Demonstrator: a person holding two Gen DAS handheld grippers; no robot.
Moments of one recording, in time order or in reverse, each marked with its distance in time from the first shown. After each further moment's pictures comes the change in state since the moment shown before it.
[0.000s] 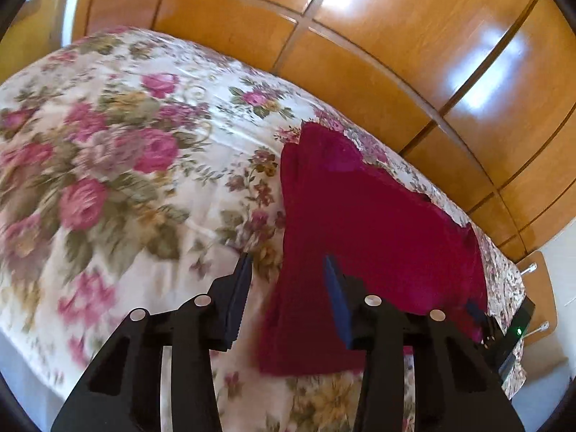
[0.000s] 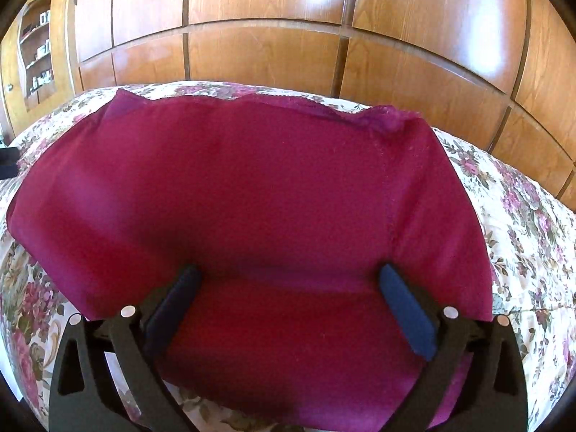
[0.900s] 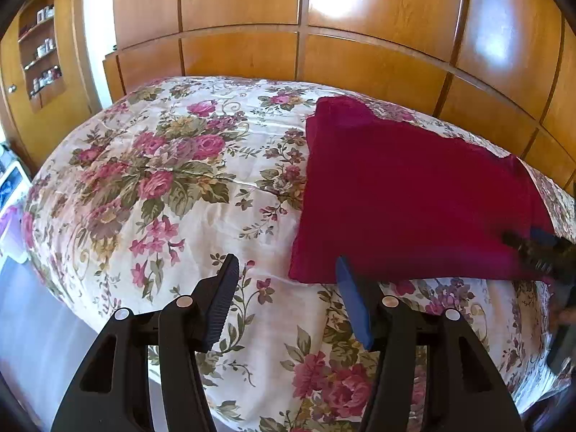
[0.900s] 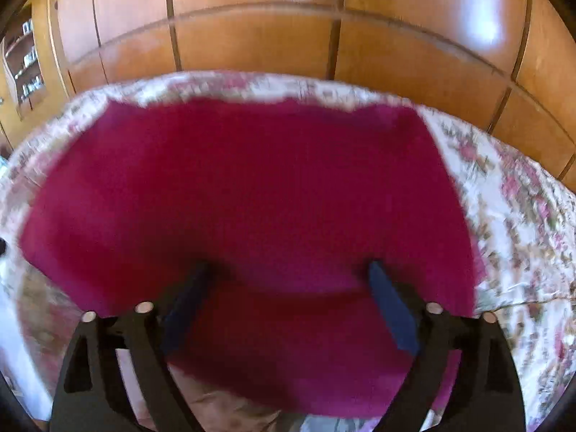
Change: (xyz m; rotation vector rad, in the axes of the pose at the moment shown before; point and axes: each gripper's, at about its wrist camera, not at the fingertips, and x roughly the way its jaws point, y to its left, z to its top) left arm -0.033 -0.044 -0.084 0.212 -0.099 0.361; right arm -0.002 -0.004 0.007 0.023 0.051 0.012
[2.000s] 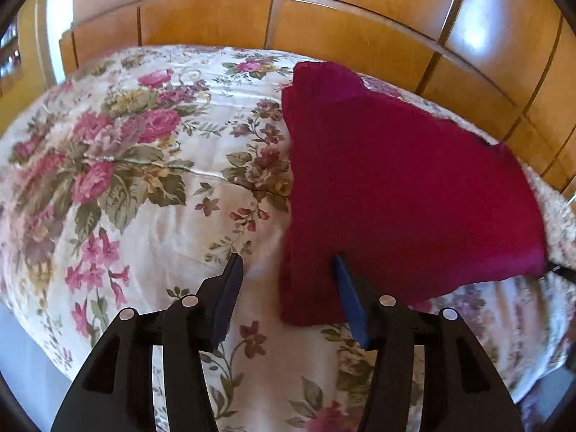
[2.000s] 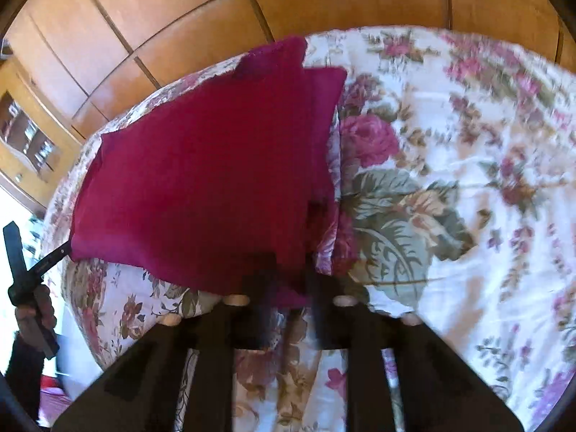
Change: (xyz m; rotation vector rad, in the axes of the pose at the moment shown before) left arm 0.062 0.007 0.016 0.036 0.101 -0.165; right arm -0.052 -0.114 -0.032 0.307 0.163 0.175
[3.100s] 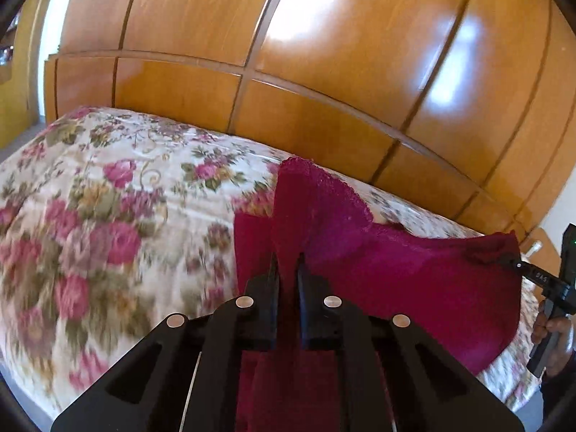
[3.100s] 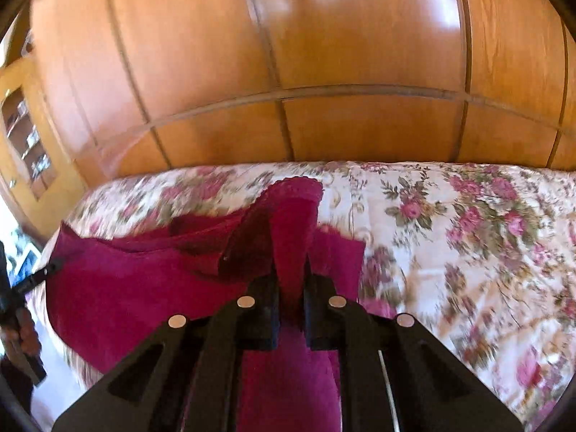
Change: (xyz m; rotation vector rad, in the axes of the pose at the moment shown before) left arm -0.034 -0.011 0.101 -0.074 -0.200 -0.176; right arm -0.020 0.049 0.121 -0.061 -0.268 -0.061
